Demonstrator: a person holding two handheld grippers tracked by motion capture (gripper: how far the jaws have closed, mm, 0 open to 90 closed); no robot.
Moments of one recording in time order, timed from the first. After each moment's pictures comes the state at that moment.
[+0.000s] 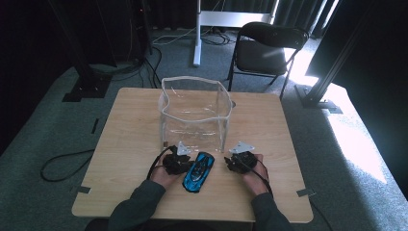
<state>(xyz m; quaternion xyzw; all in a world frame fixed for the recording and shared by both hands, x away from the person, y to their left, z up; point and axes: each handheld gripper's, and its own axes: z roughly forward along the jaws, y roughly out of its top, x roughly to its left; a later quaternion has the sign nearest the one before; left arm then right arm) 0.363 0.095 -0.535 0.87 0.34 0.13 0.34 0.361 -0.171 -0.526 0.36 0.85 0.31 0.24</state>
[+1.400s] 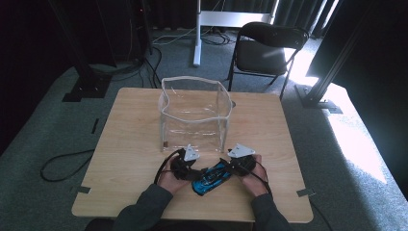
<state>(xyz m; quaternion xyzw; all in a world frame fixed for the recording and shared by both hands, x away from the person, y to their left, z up) 0.324 0.069 -0.509 0.86 0.31 0.12 0.38 0.347 -0.166 -0.515 0.30 0.85 0.36 0.25</state>
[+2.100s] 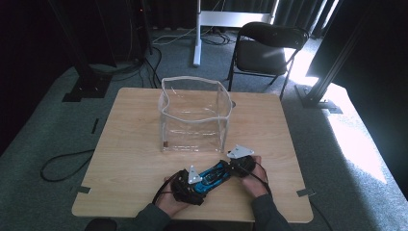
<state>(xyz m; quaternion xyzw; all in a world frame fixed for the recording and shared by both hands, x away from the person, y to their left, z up) 0.280 0.062 -0.535 0.89 0.31 0.12 0.32 0.346 -0.166 -0.518 0.31 0.85 0.35 0.24</state>
